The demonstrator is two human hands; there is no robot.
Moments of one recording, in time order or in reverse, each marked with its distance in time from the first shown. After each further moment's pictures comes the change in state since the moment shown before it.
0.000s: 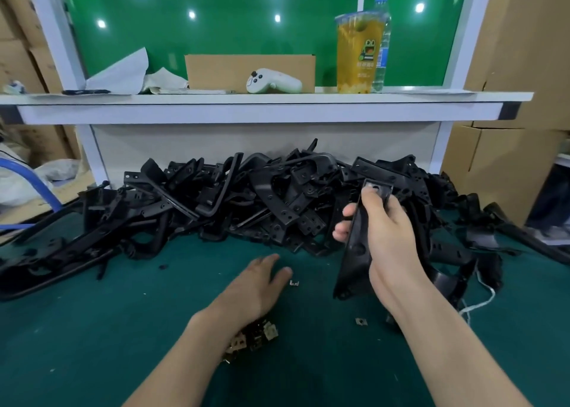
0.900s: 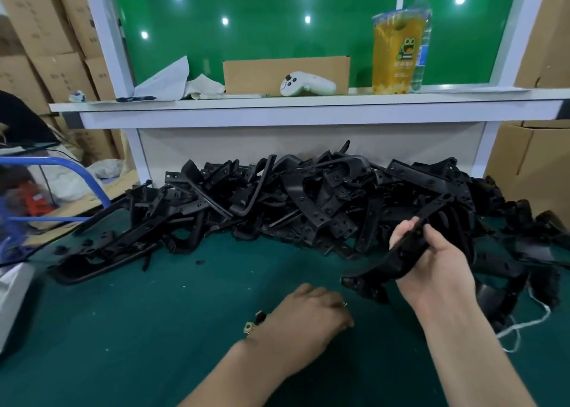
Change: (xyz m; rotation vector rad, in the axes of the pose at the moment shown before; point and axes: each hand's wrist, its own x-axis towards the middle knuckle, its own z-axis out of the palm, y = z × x) left_hand -0.043 0.014 0.020 0.575 0.088 0.665; right_hand 0.004 0.015 -0.015 0.842 0.157 0.384
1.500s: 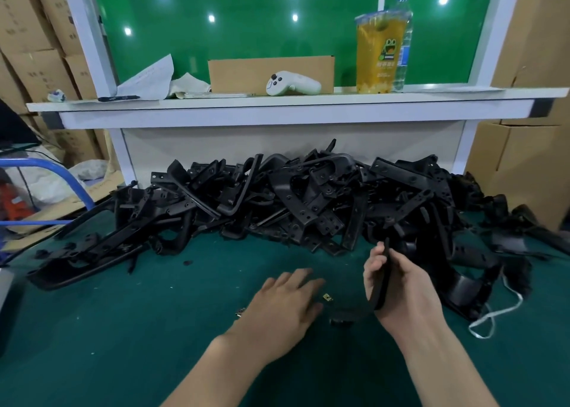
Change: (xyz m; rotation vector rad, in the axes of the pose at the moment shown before) left_hand -0.008 -0.008 -0.003 -0.099 0.006 -0.266; right_hand -0.006 0.011 -0.039 -0.124 0.030 0.185
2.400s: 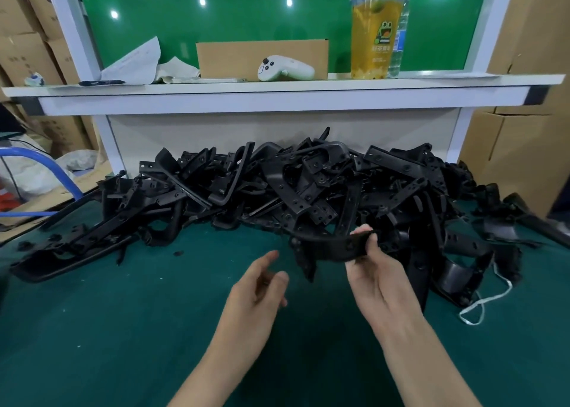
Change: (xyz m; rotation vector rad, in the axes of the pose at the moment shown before) left_hand -0.038 0.018 -0.013 -1.040 0.383 -0.388; right_hand 0.011 0.017 -0.006 0.223 -0.157 -0.055
